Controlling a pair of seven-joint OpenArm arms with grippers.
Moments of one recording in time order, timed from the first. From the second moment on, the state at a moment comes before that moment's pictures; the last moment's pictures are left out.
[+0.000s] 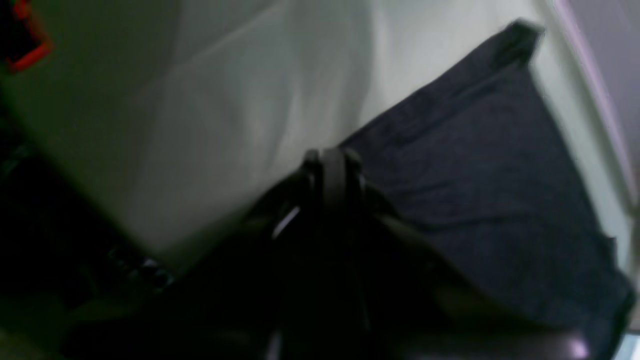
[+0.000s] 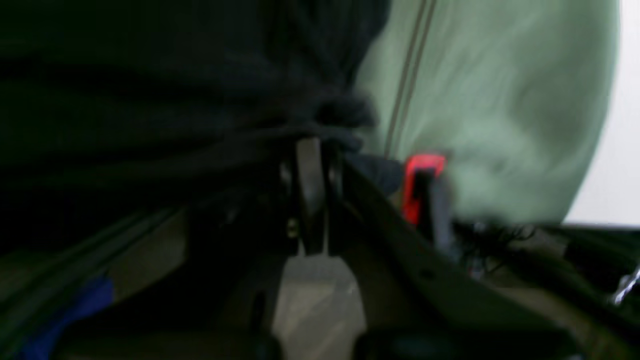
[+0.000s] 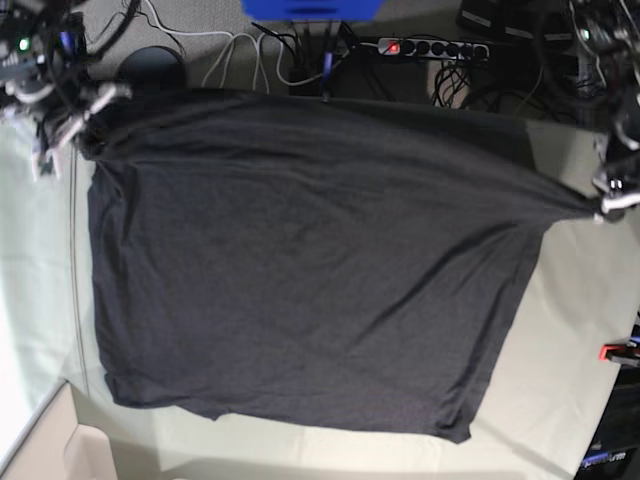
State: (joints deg) left arm 18.3 -11.0 -35.7 104.2 -45.9 10.4 39.8; right arm -24.8 -3.1 40.7 115.4 5.3 39.9 -53.9
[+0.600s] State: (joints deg) left arm 7.2 -11.2 -34.6 91.7 -45.5 10.6 39.3; right arm -13.2 -1.4 40.9 108.9 -0.3 39.9 -53.5
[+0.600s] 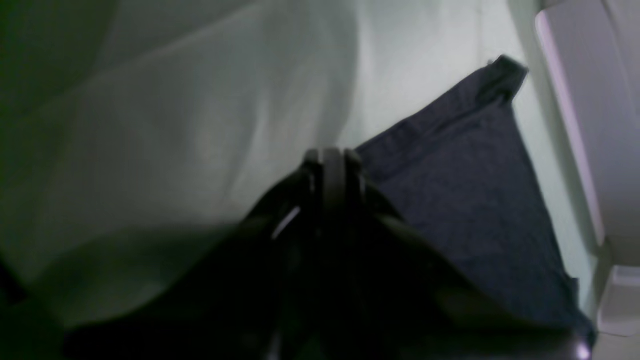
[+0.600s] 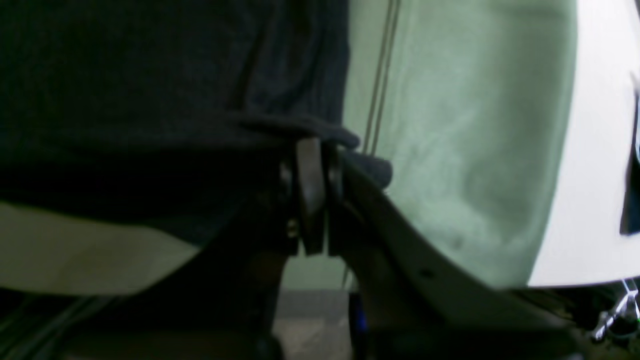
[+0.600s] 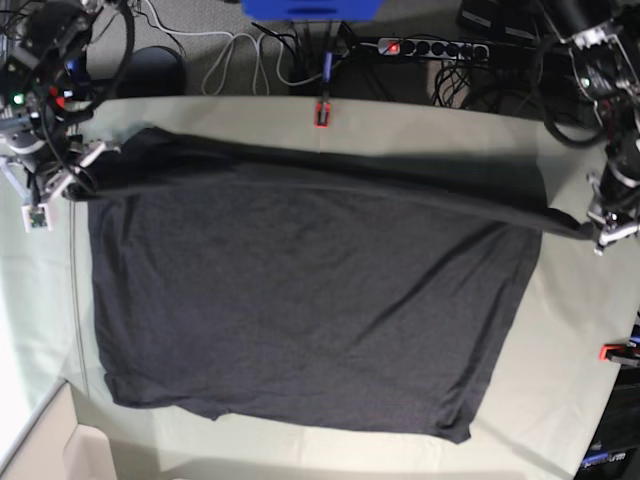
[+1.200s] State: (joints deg) left arm 0.3 -14.3 -26.7 86.3 -44.1 10.7 39.0; right arm -5.2 2.1 41.2 100.7 -0.5 39.9 -53.6
